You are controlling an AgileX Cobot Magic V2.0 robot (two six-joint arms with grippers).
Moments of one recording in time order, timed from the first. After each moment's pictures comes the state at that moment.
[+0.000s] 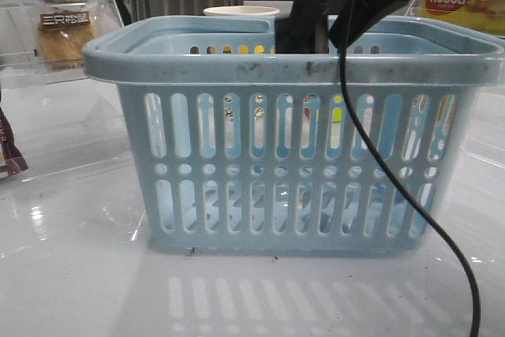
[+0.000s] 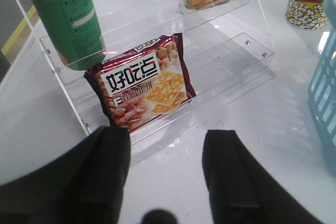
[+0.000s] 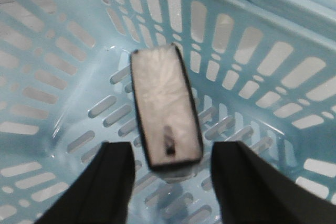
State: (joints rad) left arm -0.05 0.53 -0.62 0.09 0.66 -0.03; right arm 0.43 1.65 -1.40 0.19 0.76 -0.06
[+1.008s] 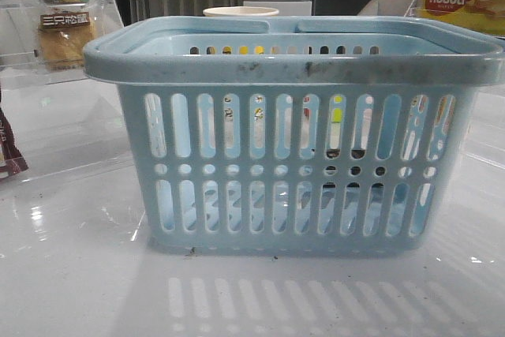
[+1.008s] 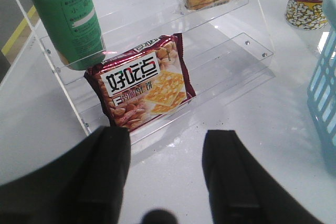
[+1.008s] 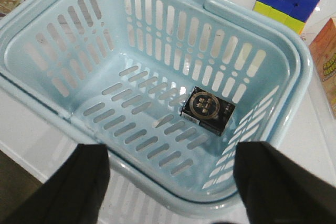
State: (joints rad) left arm -0.05 0.53 -0.62 0.09 0.66 -0.03; right arm 0.43 0.96 -1.04 0.11 0.77 -0.10
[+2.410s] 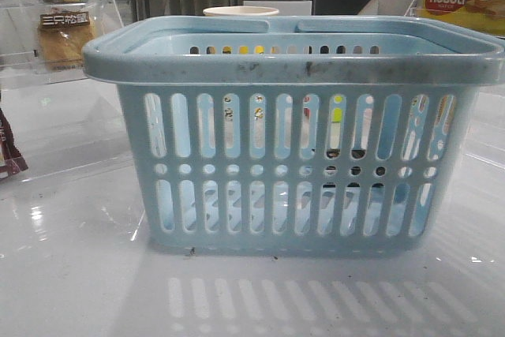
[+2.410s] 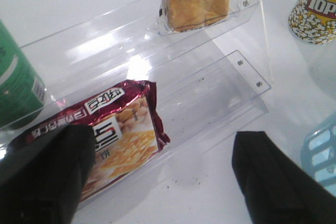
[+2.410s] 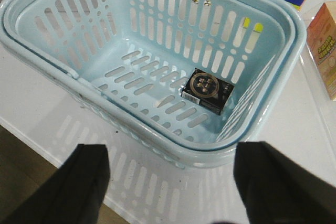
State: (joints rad) left arm -0.05 1.27 -1.06 -0.04 0.57 -0.03; right arm 0.43 0.79 -0.91 0.11 0.78 -0.10
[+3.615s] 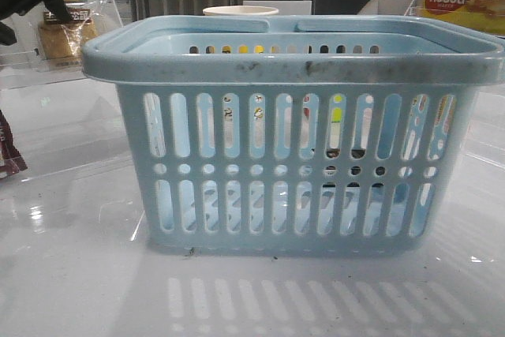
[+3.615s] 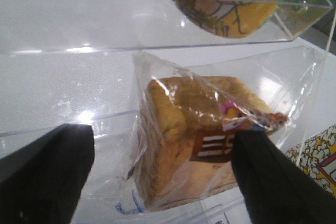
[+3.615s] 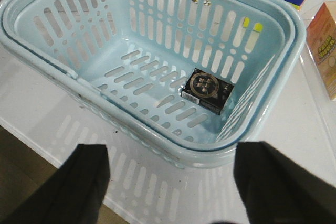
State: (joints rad) left arm -0.05 1.87 -1.38 -0.41 0.13 -0.03; right arm 0.43 0.79 -0.91 0.11 0.78 -0.10
